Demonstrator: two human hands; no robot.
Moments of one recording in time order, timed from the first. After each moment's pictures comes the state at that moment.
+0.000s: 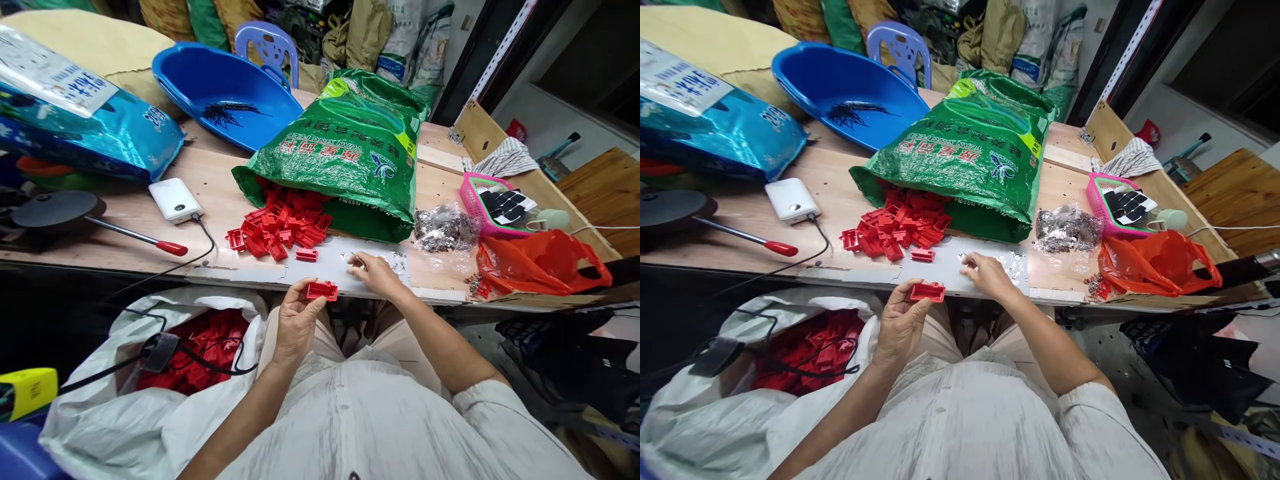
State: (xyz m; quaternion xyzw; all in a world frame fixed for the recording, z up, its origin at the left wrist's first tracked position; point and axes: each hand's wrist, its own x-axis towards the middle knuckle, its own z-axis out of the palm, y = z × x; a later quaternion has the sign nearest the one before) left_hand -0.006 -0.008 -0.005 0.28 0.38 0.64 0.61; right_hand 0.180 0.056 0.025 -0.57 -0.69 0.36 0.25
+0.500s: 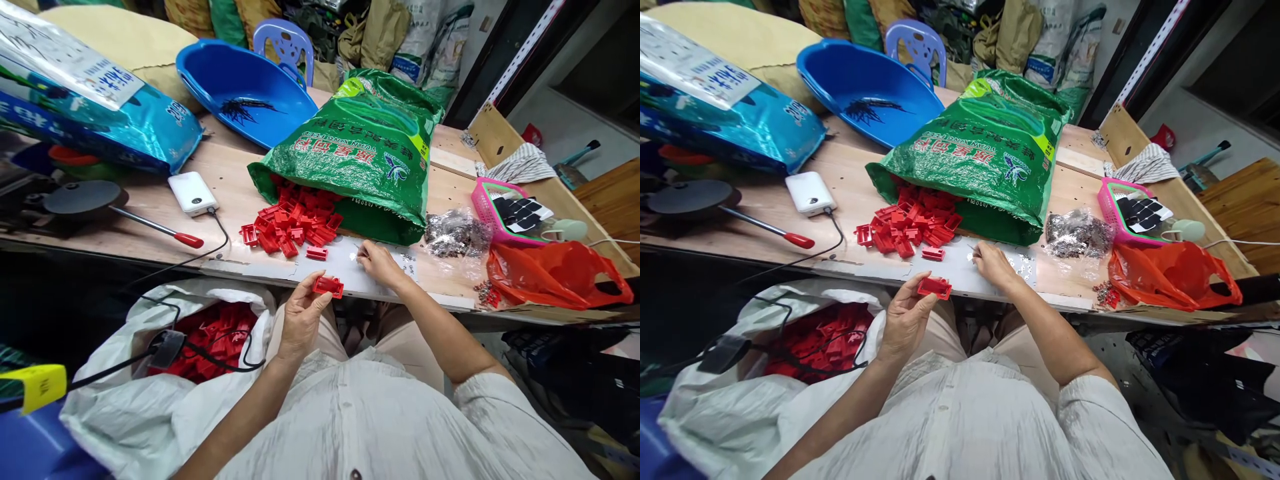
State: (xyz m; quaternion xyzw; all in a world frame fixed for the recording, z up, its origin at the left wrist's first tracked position) left_hand -0.011 -0.005 -0.002 0.30 0.39 0.64 0.60; right_hand 0.175 0.090 0.021 -0.58 -0.75 0.26 0.18
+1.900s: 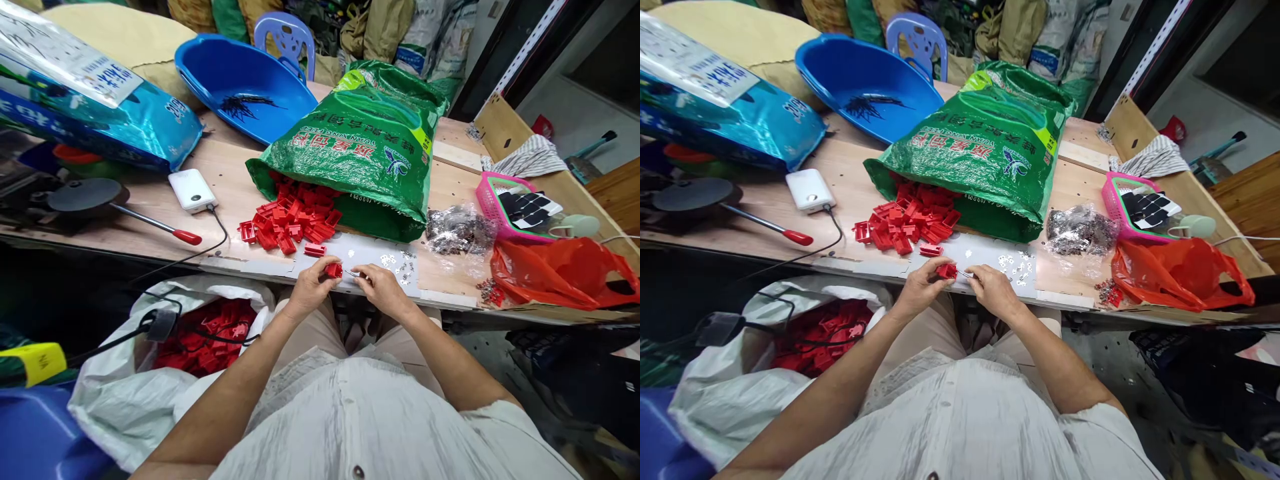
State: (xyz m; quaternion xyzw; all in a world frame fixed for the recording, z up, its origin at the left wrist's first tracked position) left_hand -0.023 0.054 -0.029 0.66 0.46 0.43 0.42; right_hand 0.179 0.032 0.001 -0.51 -0.78 0.24 0.26
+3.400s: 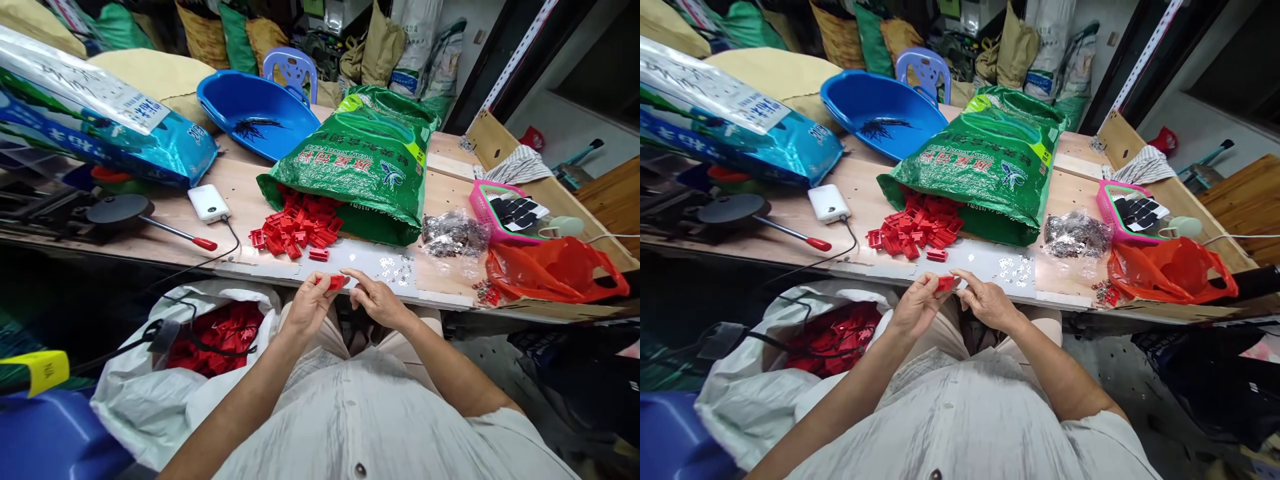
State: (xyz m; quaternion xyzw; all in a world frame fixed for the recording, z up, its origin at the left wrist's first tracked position) left_hand -0.011 0.010 0.006 0.28 0.34 0.55 0.71; right_hand 0.170 0.002 0.038 -0.44 -0.78 0.37 0.25
